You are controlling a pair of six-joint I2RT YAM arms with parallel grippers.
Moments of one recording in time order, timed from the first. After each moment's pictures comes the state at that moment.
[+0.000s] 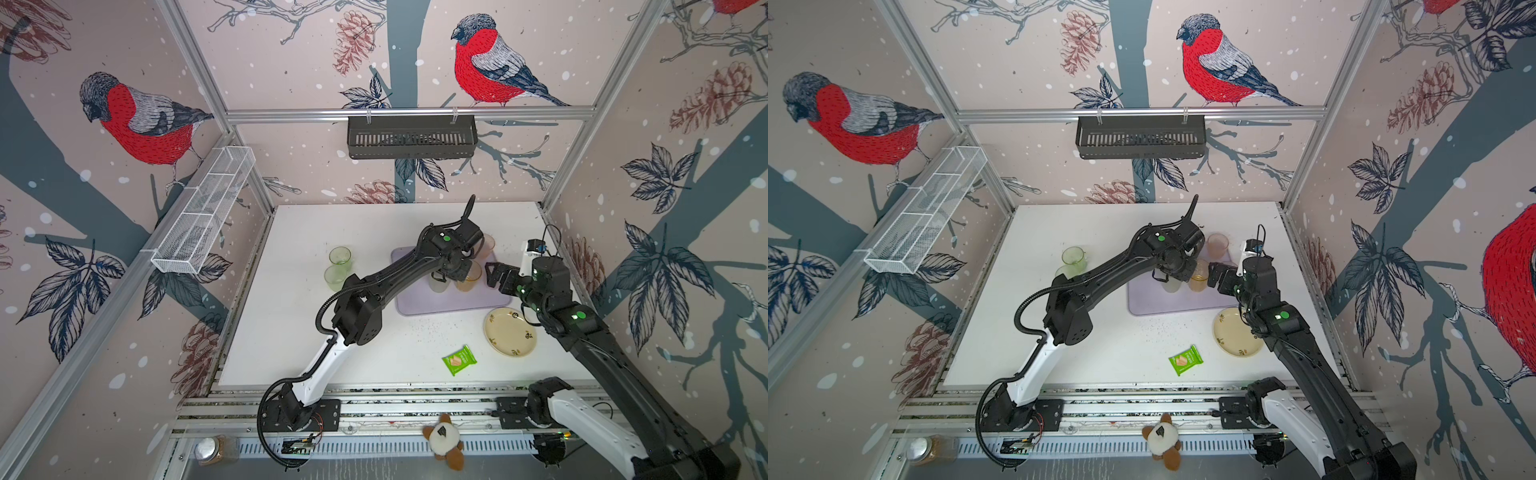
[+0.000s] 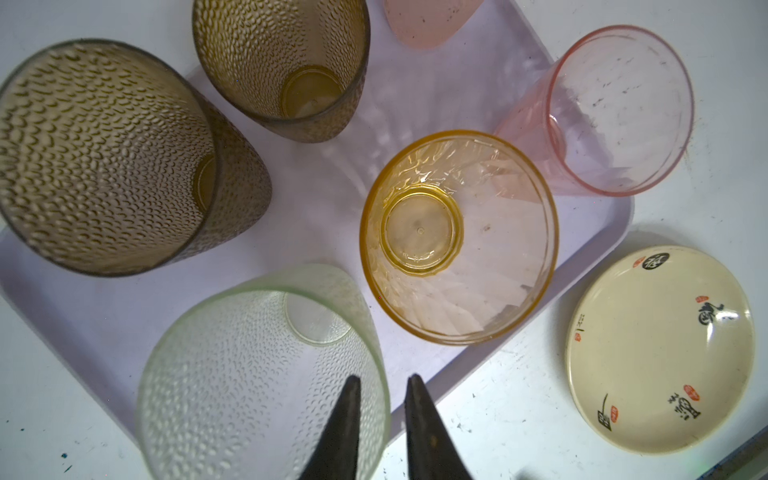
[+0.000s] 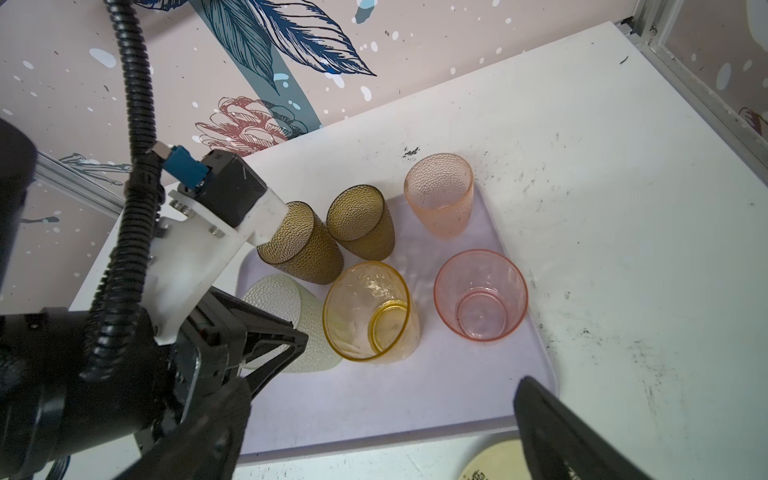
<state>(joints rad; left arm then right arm) -0.91 2.37 2.36 -1.13 -0.06 -0.33 0.30 0.86 0.74 -0.39 0.03 0.44</state>
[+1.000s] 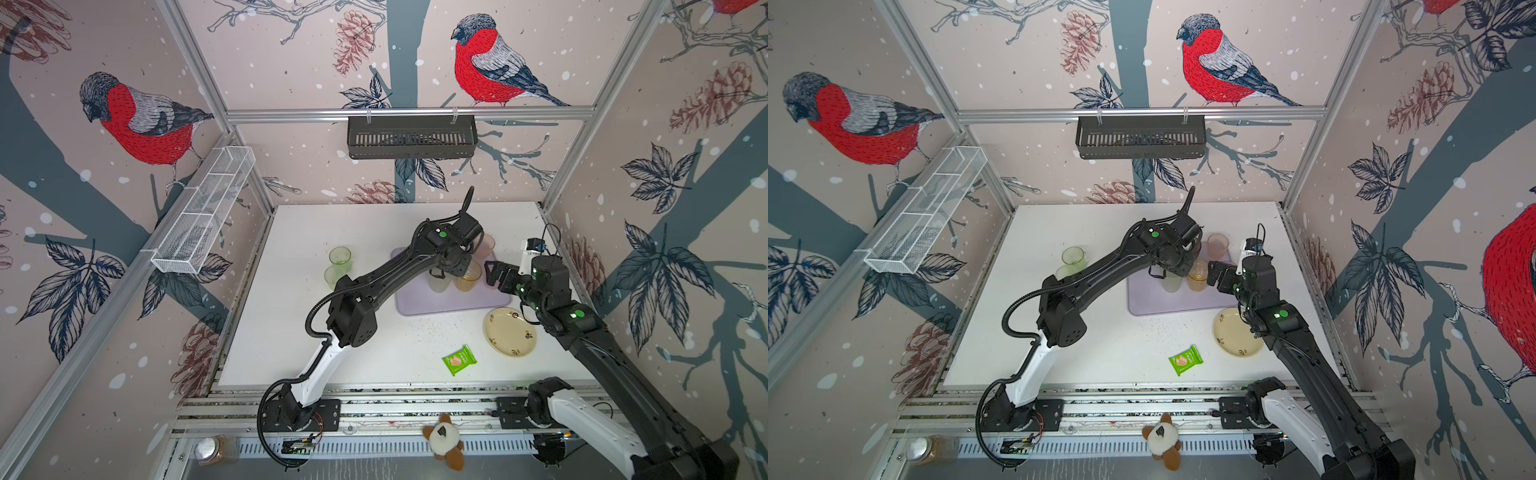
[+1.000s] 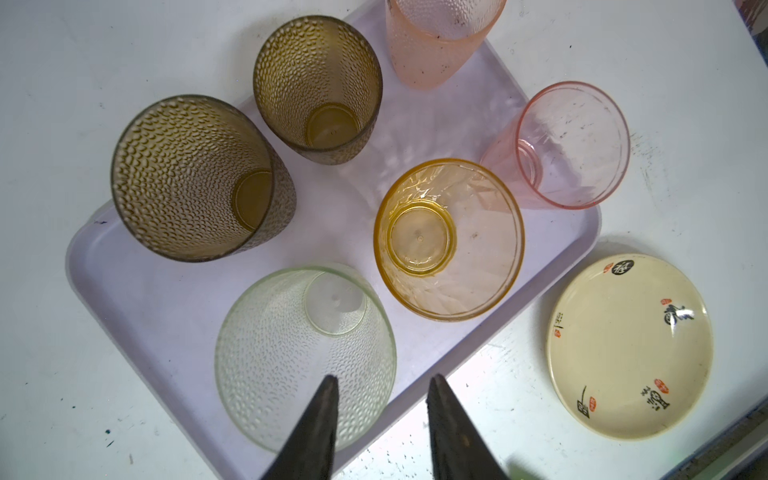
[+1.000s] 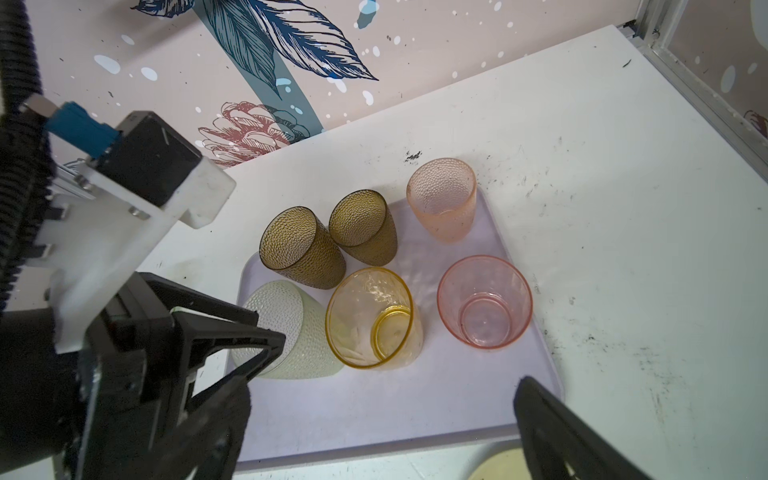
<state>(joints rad) -0.91 2.30 2.36 -1.14 -0.09 -0.34 0.30 0.87 0.74 -0.36 0.03 0.44</state>
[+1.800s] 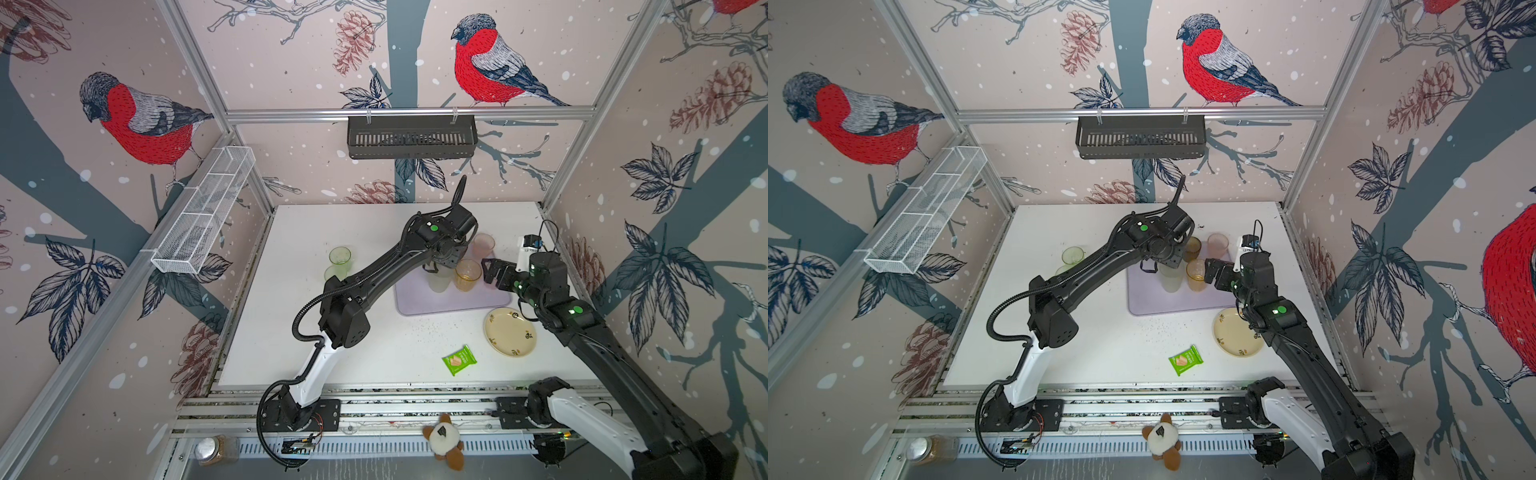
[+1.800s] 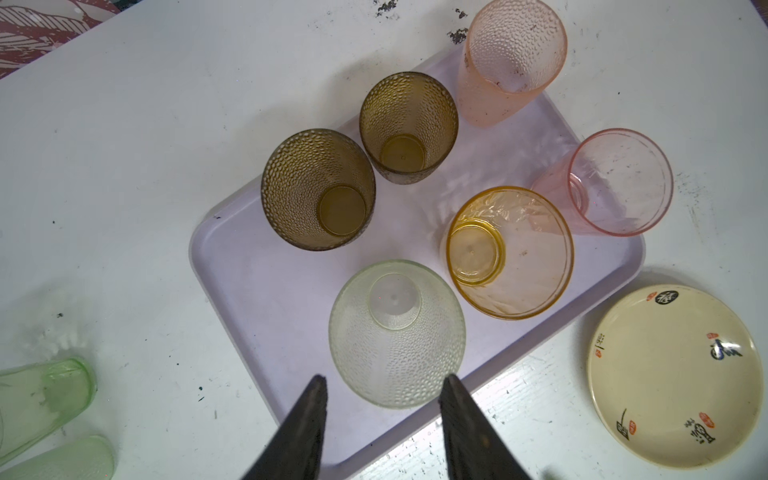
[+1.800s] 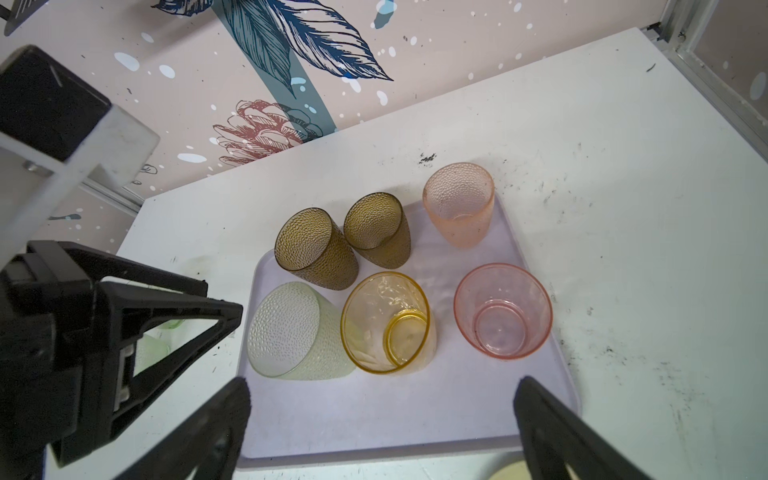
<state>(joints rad) -0.88 2.23 2.36 -1.18 -0.21 -0.34 0.32 0.91 0.77 -0.36 0.01 0.42</state>
